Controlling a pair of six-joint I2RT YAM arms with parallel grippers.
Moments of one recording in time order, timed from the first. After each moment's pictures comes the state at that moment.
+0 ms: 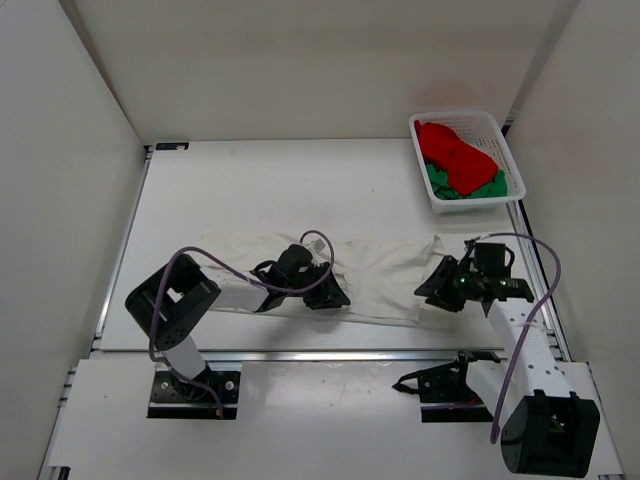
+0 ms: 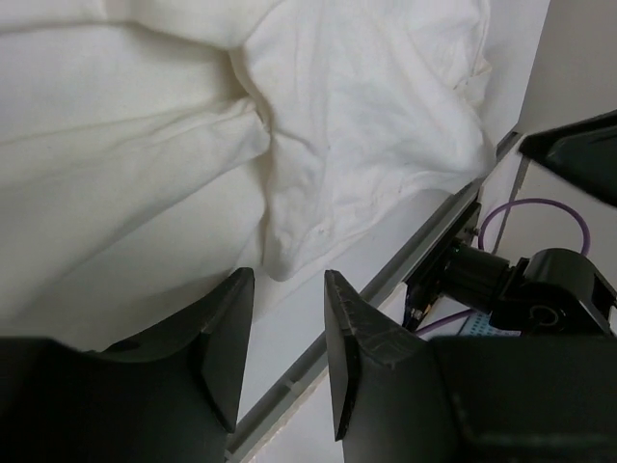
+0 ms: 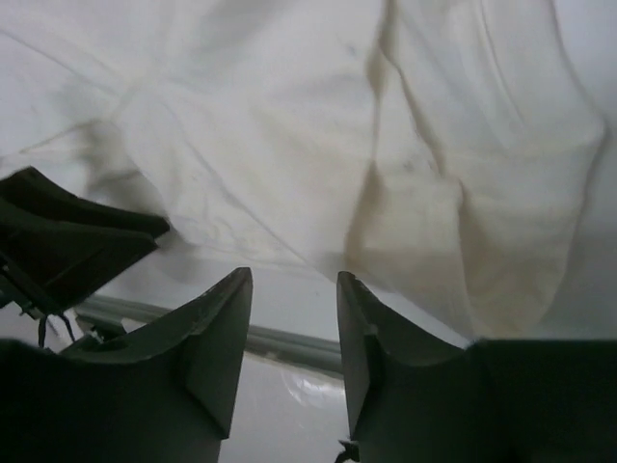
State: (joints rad) left arm -0.82 1.69 0.64 0.38 0.36 -1.03; right arm -0.07 0.87 0.52 -0.72 -0.45 0.52
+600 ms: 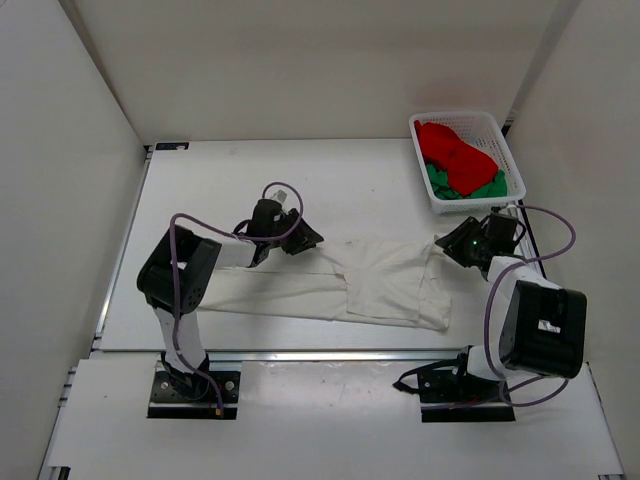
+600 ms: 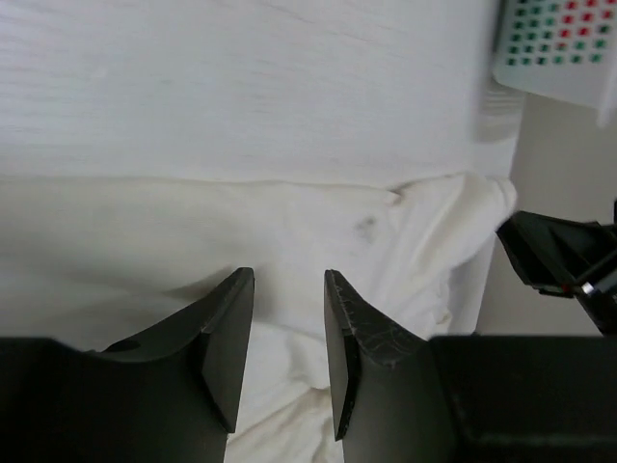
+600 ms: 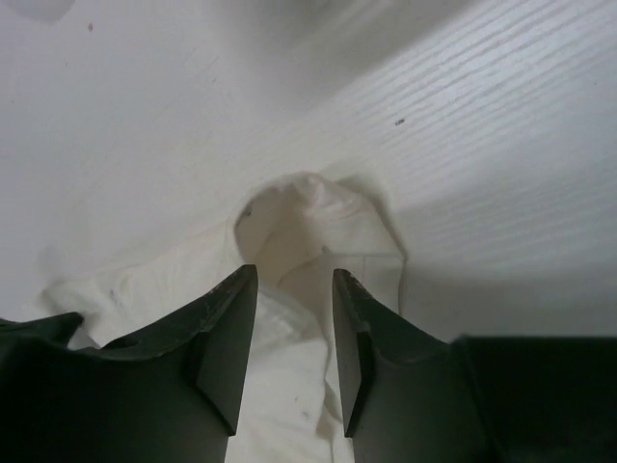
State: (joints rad) left arm -0.48 1.85 0.89 0.38 0.33 -0.95; right arm -0.23 1.38 0.61 0.02 -0.34 0.59
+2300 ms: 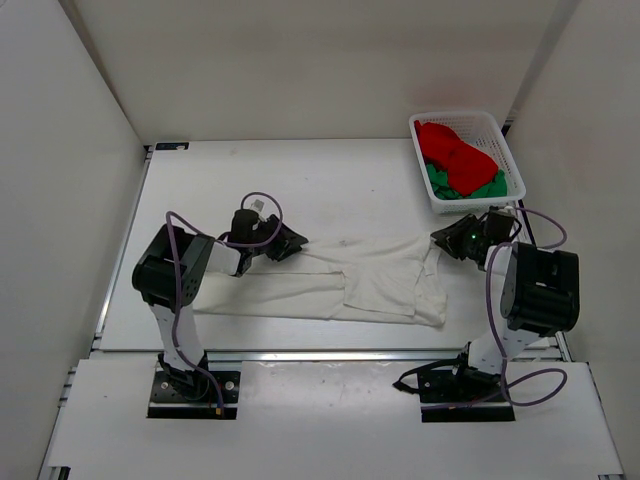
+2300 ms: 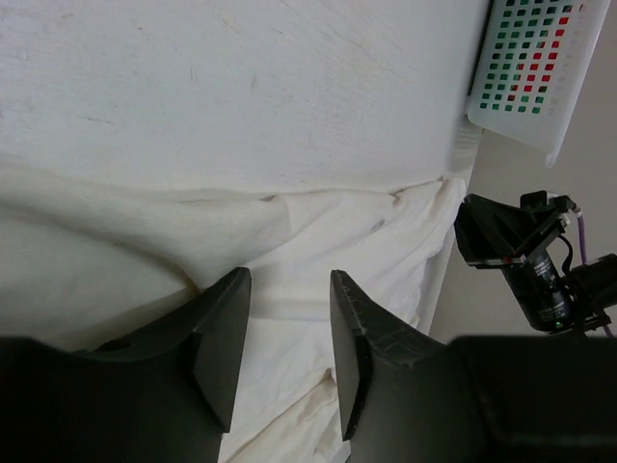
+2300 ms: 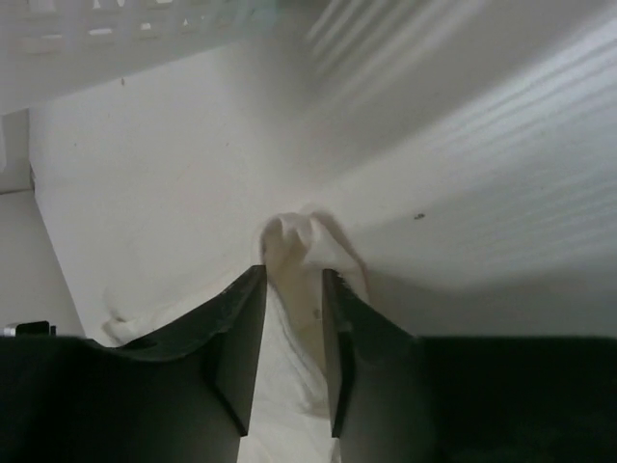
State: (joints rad) left arm -0.33 1.90 0.73 0.60 0.43 -1.06; right arm -0.26 1.67 0.66 0.30 -0.48 0.76
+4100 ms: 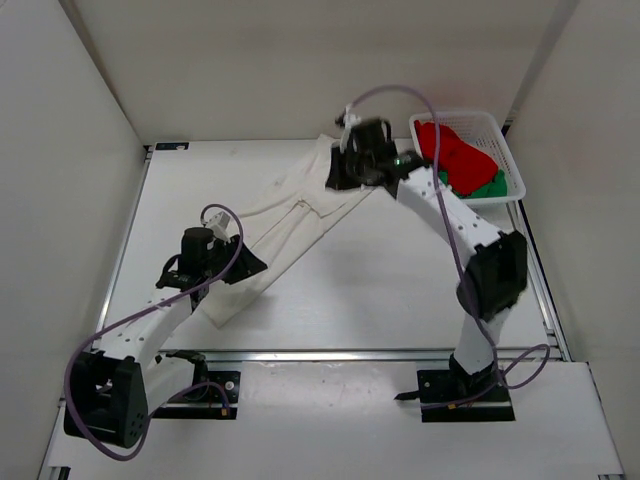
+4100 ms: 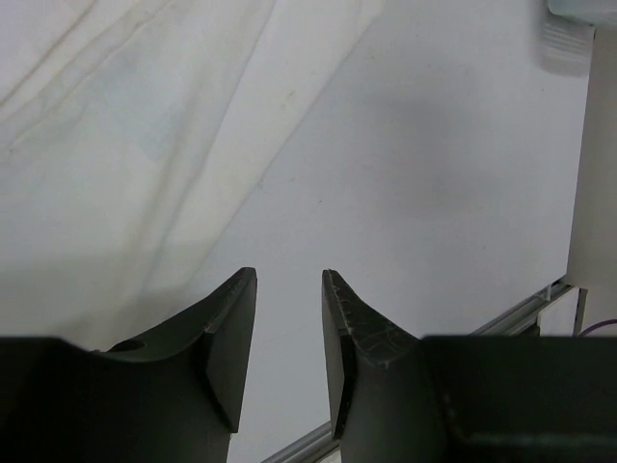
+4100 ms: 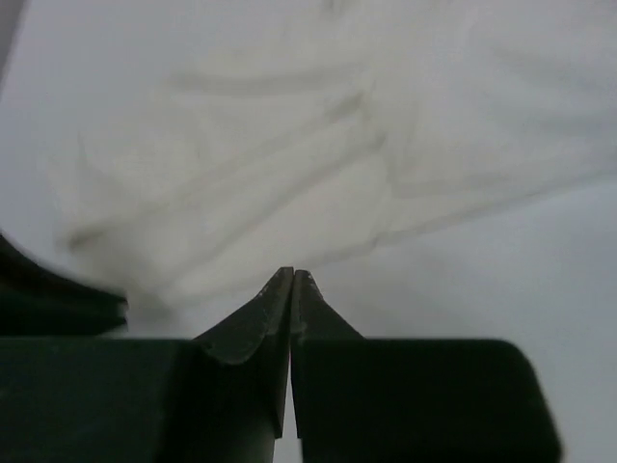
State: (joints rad) left arm -0.20 1.05 0.51 -0.13 0.38 -0.60; right arm 0.51 1.93 1.96 -0.63 -0.20 0.28
